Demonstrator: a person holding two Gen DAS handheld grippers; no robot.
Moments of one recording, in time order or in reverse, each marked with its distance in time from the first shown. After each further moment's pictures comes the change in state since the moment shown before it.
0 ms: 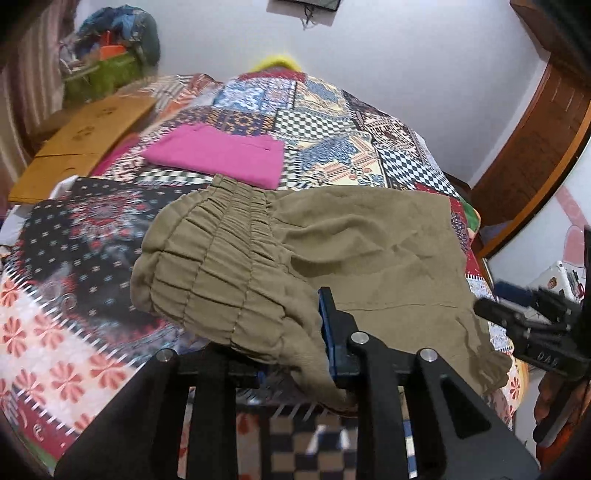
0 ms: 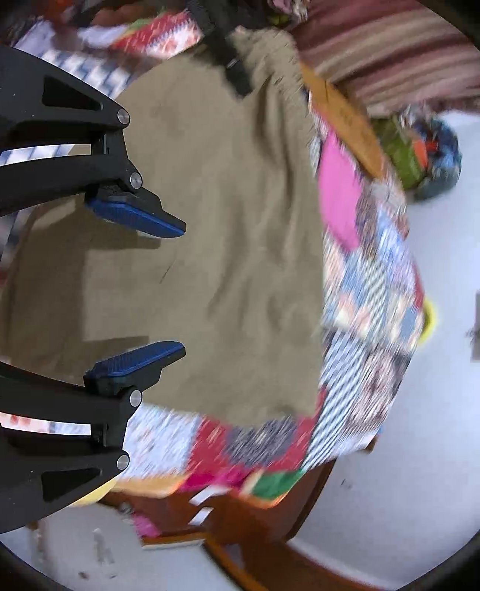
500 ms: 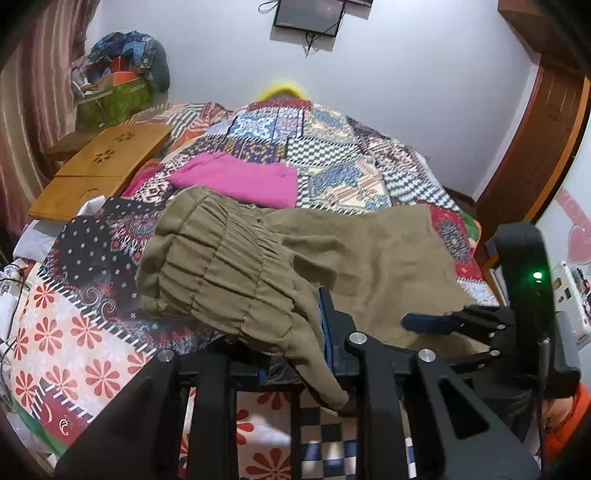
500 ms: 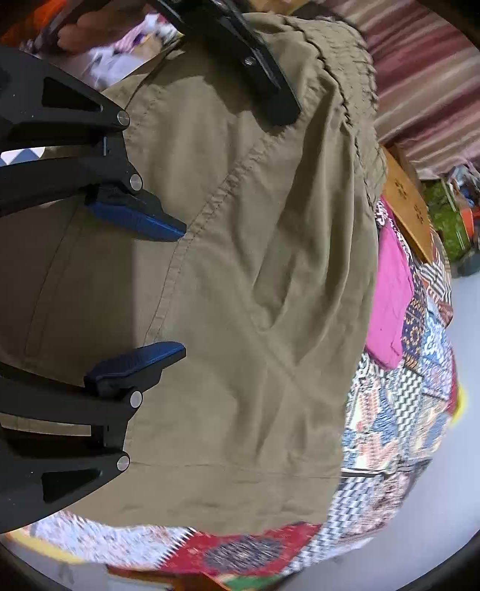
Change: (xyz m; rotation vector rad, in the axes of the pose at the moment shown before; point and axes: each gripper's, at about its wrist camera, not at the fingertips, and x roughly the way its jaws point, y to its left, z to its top) left arm -0.042 0.008 -0.012 0.031 -0.112 0.029; right arm 0.056 0.081 -0.002 -0.101 0.173 0.212
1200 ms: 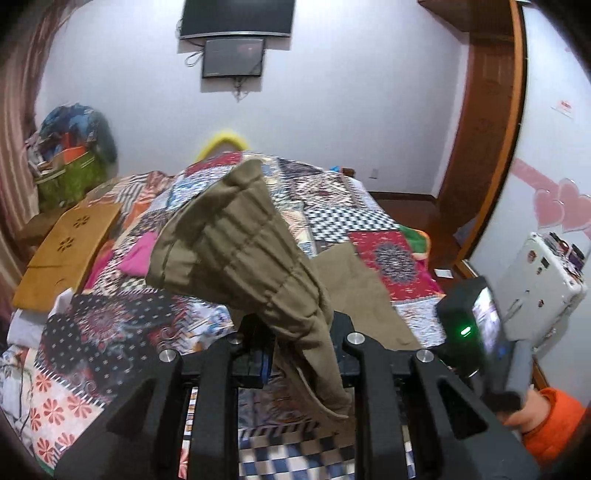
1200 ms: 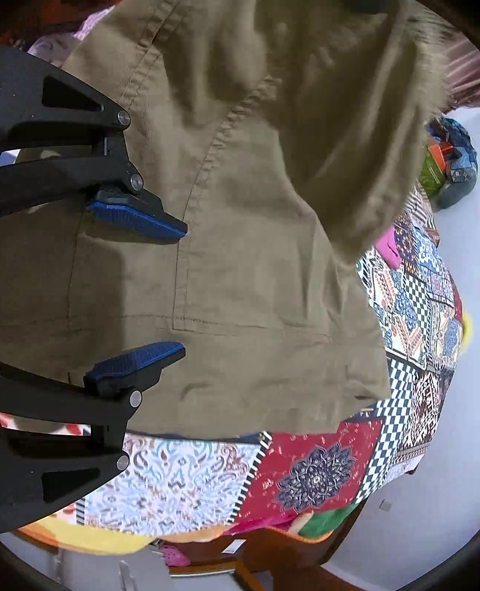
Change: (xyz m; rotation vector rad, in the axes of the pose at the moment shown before) left arm -0.034 -0.098 0.034 0.235 -0.136 -0.107; right arm -0.029 -0.069 -0.044 0.174 -0.056 -0.113
